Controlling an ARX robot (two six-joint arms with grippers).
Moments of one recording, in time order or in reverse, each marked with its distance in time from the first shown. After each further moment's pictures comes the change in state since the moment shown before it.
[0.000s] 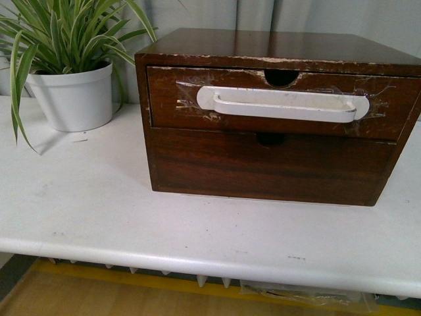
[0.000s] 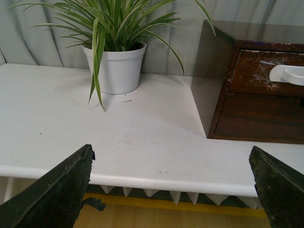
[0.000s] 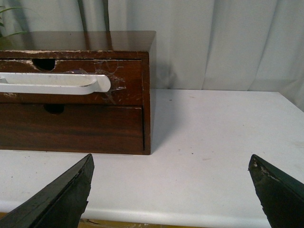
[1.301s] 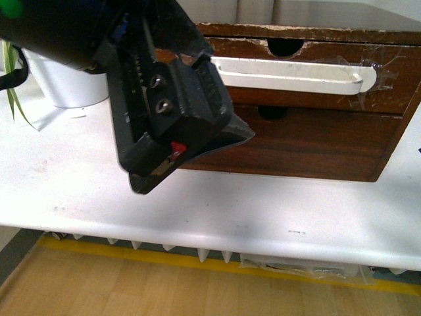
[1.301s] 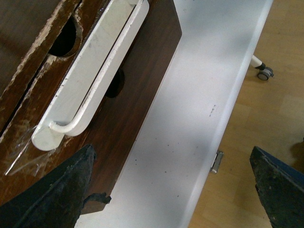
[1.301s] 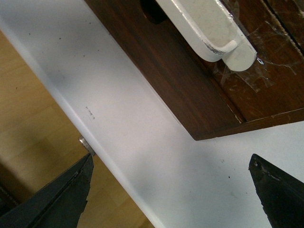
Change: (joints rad) left arm -0.427 1.472 0.988 -0.123 0.390 0.811; right arm 0.135 1.204 0.830 -0.349 -0.231 -0.740
